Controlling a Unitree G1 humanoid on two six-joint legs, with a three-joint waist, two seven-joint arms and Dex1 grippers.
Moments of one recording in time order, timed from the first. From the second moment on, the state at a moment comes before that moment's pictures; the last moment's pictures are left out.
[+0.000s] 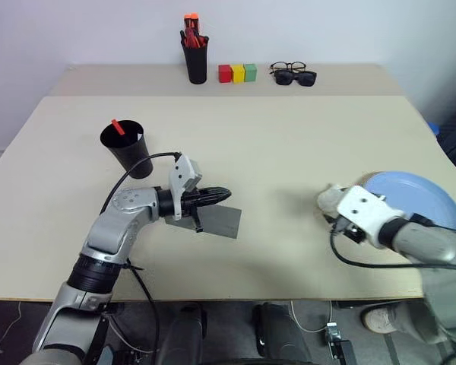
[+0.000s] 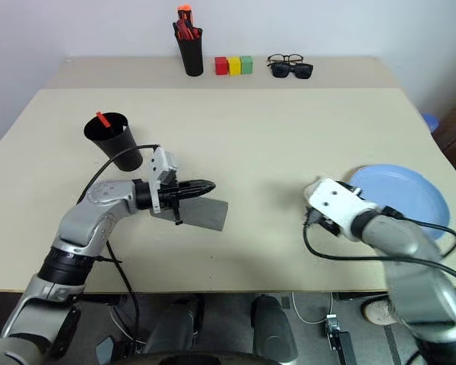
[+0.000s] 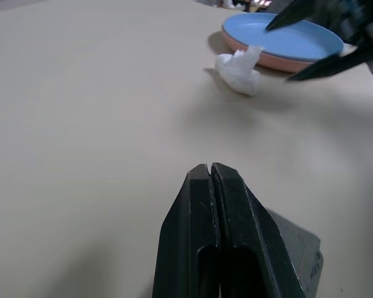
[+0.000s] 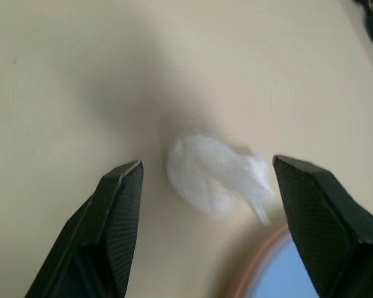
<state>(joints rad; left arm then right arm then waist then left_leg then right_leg) -0.42 0.49 -0.14 -0.10 -0.40 0.46 -0.94 -0.03 -0.79 0.00 -0.55 -0.16 0.70 0.63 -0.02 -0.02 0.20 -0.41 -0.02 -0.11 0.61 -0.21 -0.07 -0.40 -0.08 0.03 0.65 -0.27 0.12</state>
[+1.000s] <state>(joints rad) -0.37 0.49 -0.09 -0.15 -0.42 0.49 -0.87 -0.14 -0.93 0.08 -0.28 -0.32 0.41 0.59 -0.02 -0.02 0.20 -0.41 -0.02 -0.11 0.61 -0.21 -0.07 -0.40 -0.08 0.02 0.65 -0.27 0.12</state>
